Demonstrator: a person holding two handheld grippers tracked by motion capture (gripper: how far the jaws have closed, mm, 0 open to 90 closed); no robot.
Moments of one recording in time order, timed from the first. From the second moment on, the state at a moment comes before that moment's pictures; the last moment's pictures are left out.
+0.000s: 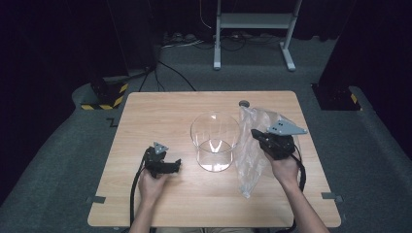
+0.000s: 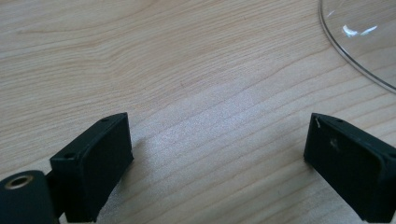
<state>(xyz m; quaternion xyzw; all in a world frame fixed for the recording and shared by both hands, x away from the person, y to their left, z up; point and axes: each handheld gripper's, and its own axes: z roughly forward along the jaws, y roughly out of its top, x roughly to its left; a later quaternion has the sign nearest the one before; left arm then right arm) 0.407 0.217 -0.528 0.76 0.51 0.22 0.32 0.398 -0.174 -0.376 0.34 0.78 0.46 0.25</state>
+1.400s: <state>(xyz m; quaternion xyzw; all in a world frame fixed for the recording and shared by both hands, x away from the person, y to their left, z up) 0.403 0.230 -0.504 0.73 0.52 0.19 0.40 0.411 -0.081 -0.388 0.25 0.83 0.47 0.15</state>
